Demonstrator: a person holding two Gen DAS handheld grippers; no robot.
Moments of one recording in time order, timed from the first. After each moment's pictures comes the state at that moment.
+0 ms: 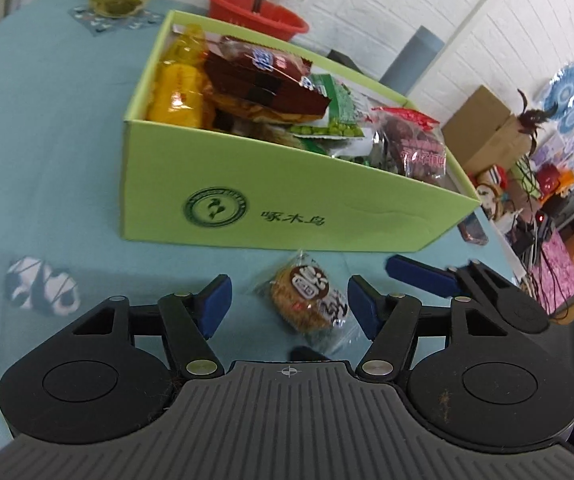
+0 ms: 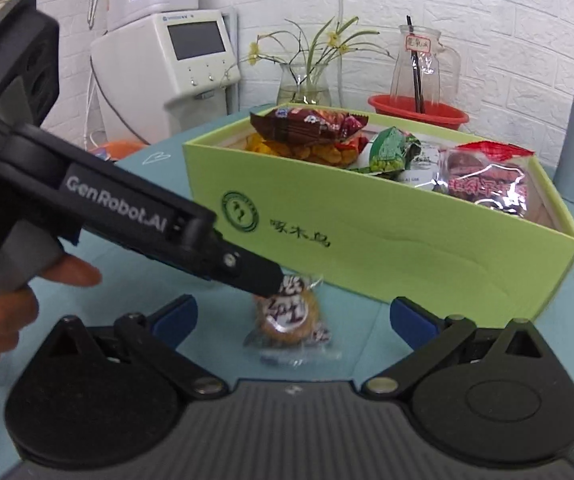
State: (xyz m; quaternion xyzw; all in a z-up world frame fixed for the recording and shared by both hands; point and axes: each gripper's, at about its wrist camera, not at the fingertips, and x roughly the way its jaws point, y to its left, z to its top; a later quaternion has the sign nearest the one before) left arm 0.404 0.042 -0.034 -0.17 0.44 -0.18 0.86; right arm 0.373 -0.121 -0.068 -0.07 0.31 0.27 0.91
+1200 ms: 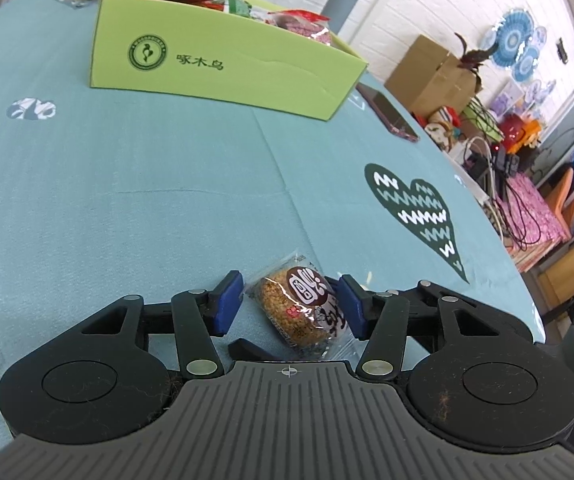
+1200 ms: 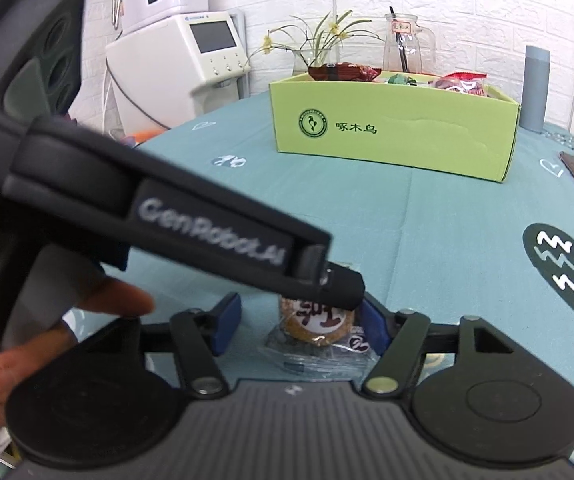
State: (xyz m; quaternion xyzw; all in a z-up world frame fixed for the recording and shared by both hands) left arm 0.232 -0.001 -0.046 -0.14 0.42 -0.22 0.87; right arm 0.183 -0.142 -0.077 -0.03 0.32 0.24 0.92
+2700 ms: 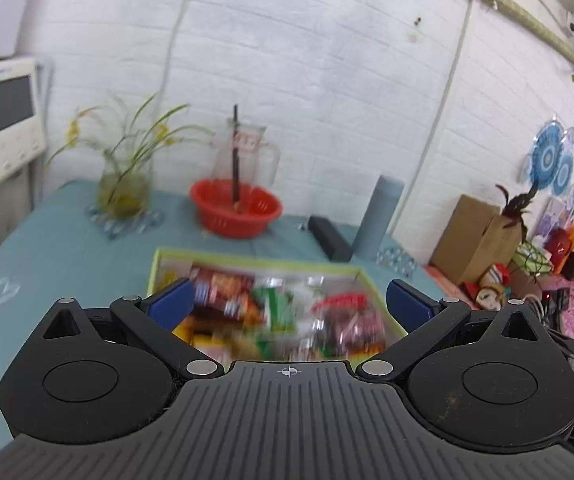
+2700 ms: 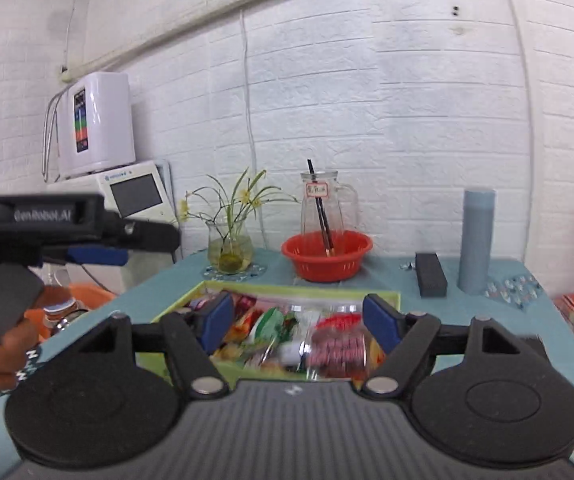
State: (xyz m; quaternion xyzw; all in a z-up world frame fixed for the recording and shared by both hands) left arm 0.345 0.022 0.092 -0.12 0.23 -0.12 0.96; right arm 0.317 -0.215 0.041 0.04 0.17 0.18 0.97
